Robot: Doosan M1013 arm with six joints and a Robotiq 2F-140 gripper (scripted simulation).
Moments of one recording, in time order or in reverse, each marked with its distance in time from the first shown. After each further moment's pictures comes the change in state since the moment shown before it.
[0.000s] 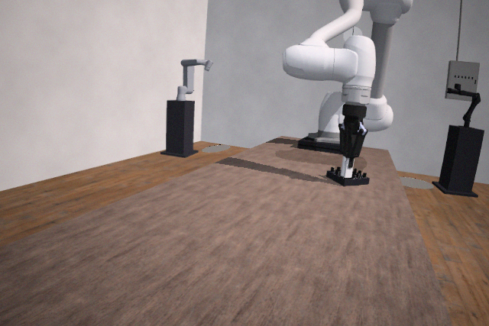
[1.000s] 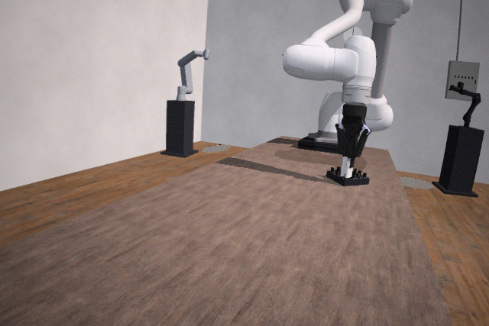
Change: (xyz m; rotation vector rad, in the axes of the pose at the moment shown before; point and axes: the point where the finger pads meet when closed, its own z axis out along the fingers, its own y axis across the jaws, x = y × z) arm 0.000 0.000 0.000 0.002 -0.003 -0.309
